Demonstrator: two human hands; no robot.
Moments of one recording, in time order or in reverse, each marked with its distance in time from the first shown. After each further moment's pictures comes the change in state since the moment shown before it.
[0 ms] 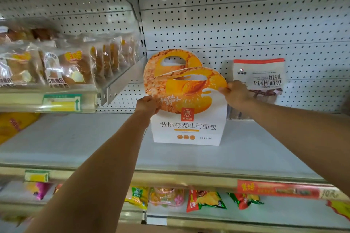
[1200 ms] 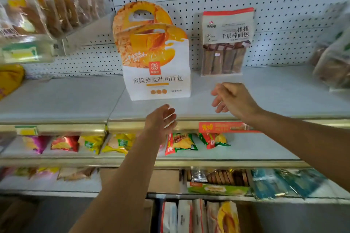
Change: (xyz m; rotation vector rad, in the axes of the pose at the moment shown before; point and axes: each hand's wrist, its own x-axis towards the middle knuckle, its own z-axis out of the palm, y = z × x) left_hand -0.169 -0.126 0.091 -0.423 -0.119 -0.372; right_hand -0.176 0.106 -0.028 0.393 -0.105 -0.013
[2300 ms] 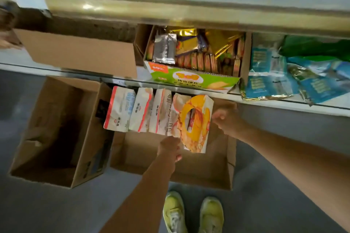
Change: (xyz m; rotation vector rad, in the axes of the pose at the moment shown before) left_hand 0.034 -0.617 -0.078 0.272 0.368 -0.715; right_hand -0.222 0.566 0.102 -0.385 -0.670 0.594
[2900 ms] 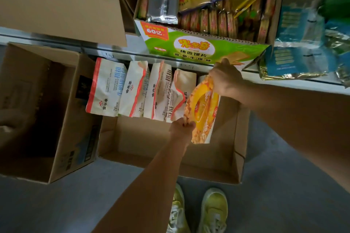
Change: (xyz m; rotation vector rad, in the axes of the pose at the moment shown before) left_hand 0.104 -0.033 0.034 0.425 0.037 0.275; right_hand 0.131 -0.012 0.036 -0.797 0.141 -0.144
